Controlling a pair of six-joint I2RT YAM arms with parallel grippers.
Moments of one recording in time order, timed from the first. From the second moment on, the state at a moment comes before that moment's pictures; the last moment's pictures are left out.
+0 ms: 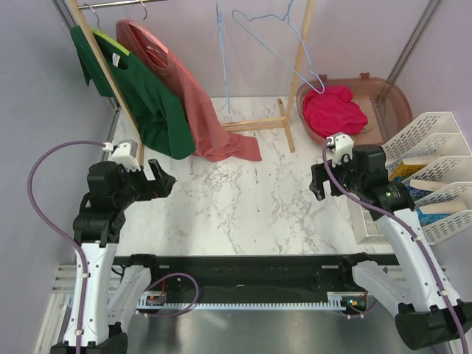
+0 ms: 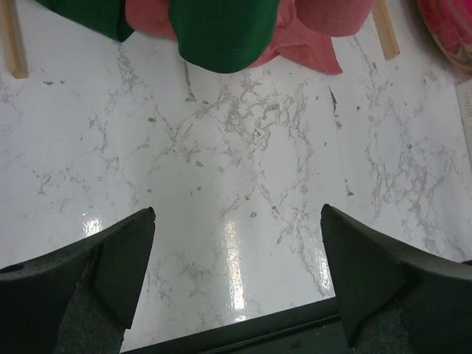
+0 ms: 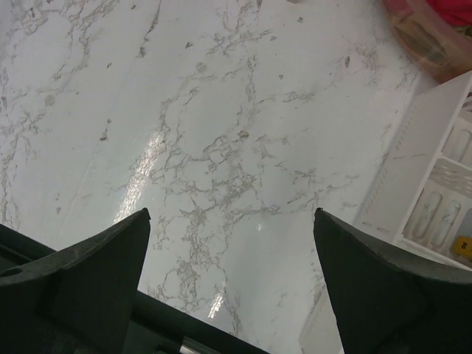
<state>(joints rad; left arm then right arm) -0.01 0.67 0.96 -0.79 0.27 -0.23 0.22 0.89 0.99 -0.79 -0.20 -0.10</state>
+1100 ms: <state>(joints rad) 0.05 1.01 1.18 -0.79 0.21 -0.33 -0.16 1.97 1.95 -0.68 -0.18 -0.12</state>
